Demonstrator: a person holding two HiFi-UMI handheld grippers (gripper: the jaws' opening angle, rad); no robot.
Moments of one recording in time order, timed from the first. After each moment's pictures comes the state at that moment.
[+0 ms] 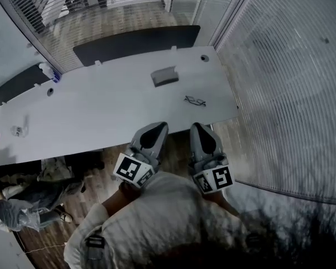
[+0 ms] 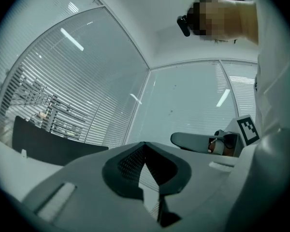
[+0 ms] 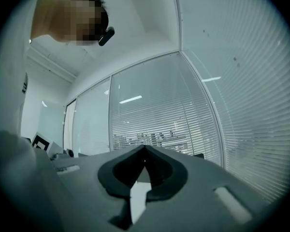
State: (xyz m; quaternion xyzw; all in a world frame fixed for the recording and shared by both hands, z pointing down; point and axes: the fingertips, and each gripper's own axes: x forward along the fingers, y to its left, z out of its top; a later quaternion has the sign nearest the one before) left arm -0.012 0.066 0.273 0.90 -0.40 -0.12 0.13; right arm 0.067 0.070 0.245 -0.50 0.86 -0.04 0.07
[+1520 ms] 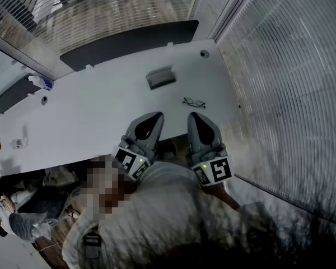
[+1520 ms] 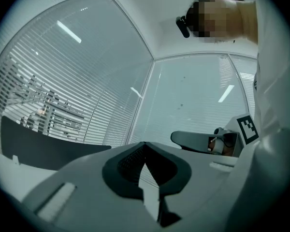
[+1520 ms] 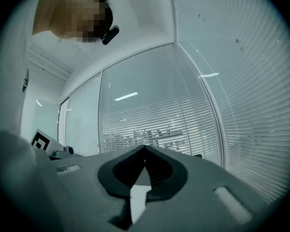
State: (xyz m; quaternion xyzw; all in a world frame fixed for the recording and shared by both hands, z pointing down) left arm -0.001 -0.045 0.284 0.91 -0.39 -0.09 0.13; right arm 0.078 -0.040 0.259 -0.51 0.86 -0.05 0.06
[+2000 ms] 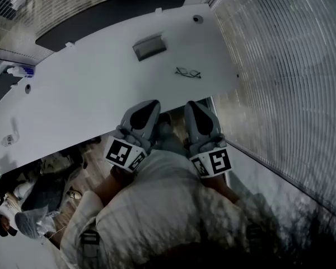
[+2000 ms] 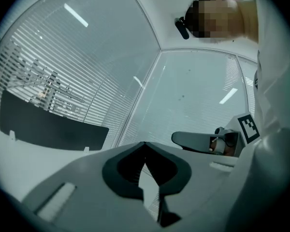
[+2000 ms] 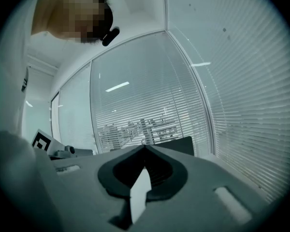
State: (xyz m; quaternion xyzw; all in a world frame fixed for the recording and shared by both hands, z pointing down) left arm 0.015 -0.033 0.333 0.90 -0.37 -0.06 0.20; right arm 0.092 -0.024 0.307 -0.53 0.84 -0.11 0.01
